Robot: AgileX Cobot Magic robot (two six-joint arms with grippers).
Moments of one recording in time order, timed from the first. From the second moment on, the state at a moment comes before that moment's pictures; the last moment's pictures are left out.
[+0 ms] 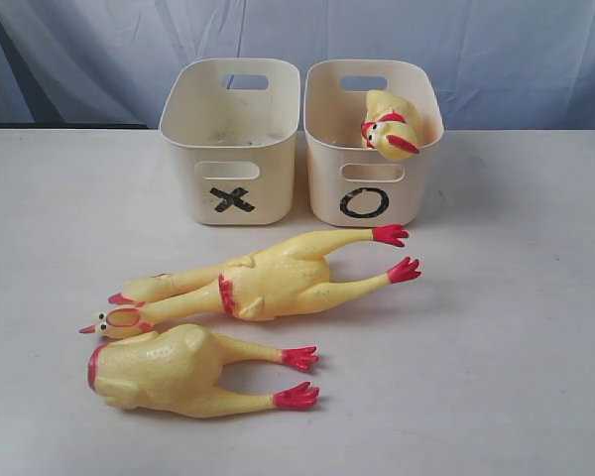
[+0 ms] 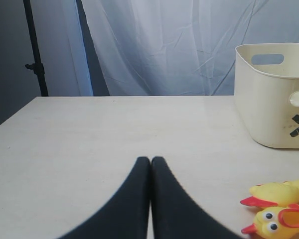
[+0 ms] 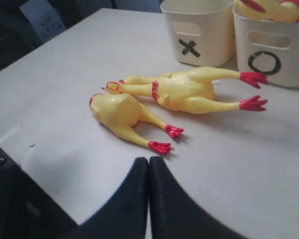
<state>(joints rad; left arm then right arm) 0.00 0.00 -0.01 0.29 0.22 -0.26 0.43 0.07 -0.50 0.45 0.95 -0.17</state>
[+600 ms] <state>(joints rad) 0.00 0.00 -0.01 -0.17 -0.30 -0.41 0.43 0.00 -0.50 0.50 0.96 -0.20</state>
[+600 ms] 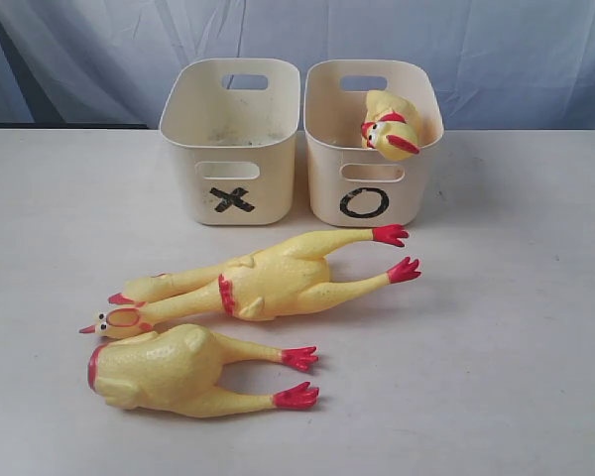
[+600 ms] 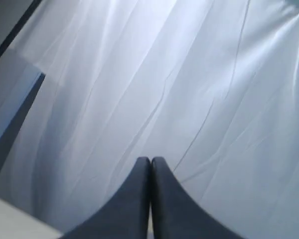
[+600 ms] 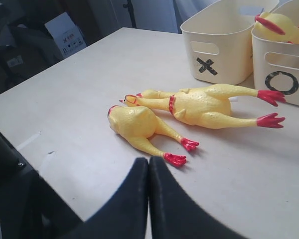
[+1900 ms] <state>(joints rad) -0.16 0.72 -0.49 -0.71 0.50 1.06 0.43 0.00 -0.50 0.56 0.97 -0.20</state>
